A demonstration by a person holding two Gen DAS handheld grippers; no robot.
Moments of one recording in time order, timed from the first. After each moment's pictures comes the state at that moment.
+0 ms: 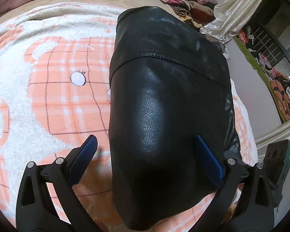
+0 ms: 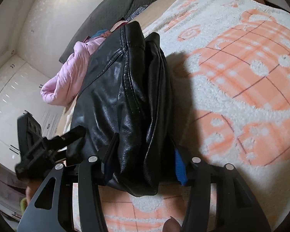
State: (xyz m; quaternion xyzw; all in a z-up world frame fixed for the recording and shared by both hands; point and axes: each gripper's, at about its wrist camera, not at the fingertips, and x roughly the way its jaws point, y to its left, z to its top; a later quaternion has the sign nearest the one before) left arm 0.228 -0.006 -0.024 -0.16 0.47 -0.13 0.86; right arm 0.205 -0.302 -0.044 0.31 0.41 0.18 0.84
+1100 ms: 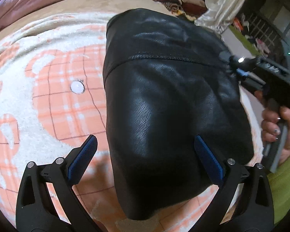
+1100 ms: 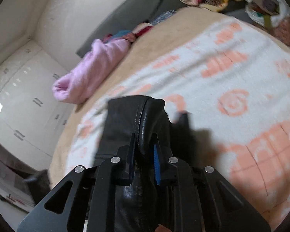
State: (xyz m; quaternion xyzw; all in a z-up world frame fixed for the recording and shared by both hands) left arm 0.224 -0.023 -0.013 -0.09 0.48 -0.14 0.86; right arm 0.340 -0.305 0.013 0.25 0.39 0.24 0.85
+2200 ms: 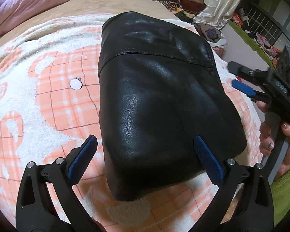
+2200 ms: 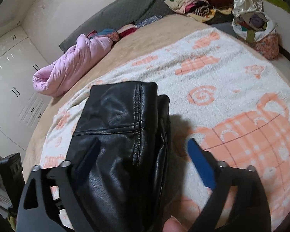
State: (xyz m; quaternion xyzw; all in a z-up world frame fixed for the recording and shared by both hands) left arm 0.209 -0.044 -0.002 -0.08 0.48 -0.13 0.87; right arm 0.287 -0.309 0.025 0.17 0.38 0.17 0.89
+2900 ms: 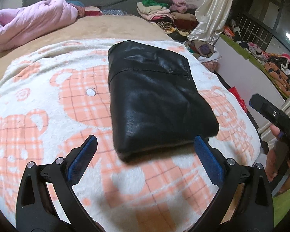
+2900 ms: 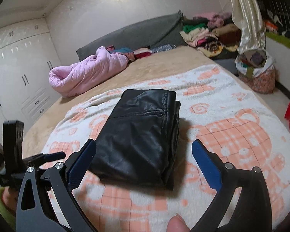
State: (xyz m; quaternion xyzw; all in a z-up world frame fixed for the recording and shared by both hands) left arm 0.121 -0.035 0.038 -0.07 0.40 -0.12 0.91; right arm 0.136 -0.290 0.068 0.10 0.27 0.18 0.94
